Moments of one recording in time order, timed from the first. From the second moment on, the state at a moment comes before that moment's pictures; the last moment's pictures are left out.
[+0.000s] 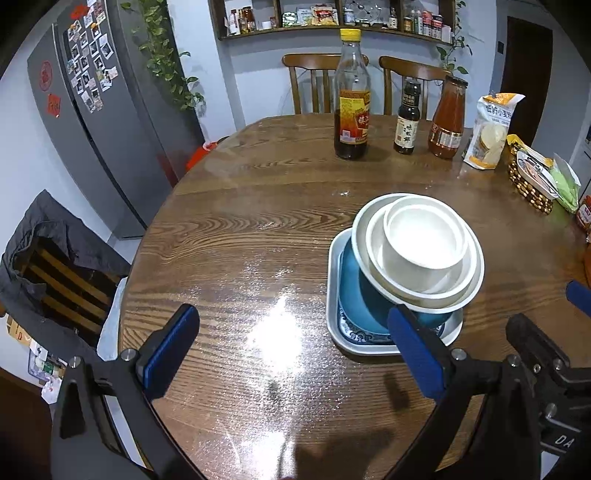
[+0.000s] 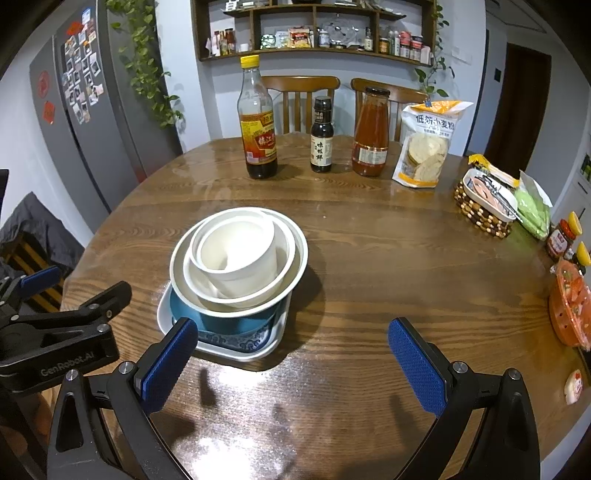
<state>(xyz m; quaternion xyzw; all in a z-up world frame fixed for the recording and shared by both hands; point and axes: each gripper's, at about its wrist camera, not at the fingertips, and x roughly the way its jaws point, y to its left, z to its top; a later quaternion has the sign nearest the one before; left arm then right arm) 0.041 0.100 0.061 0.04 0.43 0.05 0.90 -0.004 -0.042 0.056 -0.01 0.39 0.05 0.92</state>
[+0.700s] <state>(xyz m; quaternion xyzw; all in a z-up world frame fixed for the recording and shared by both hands) 0.041 0.087 0.056 0.06 0.44 0.02 0.90 -0.007 -0.045 0.057 -0.01 0.39 0.04 0.92</state>
